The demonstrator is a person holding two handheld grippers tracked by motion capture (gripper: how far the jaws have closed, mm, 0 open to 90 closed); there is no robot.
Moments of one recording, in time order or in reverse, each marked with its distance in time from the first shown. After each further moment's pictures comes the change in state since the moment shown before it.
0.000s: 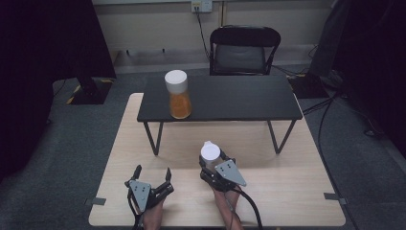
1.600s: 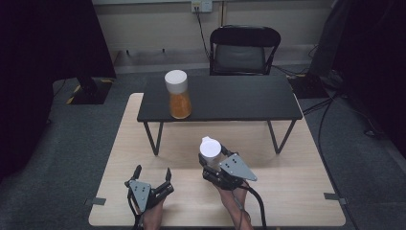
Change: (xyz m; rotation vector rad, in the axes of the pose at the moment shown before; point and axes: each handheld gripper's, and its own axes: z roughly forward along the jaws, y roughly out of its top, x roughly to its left) left arm 0.000 0.000 0.000 0.000 0.000 0.000; right arm -0.024 0.057 -0.023 -0.007 0.126 -0.045
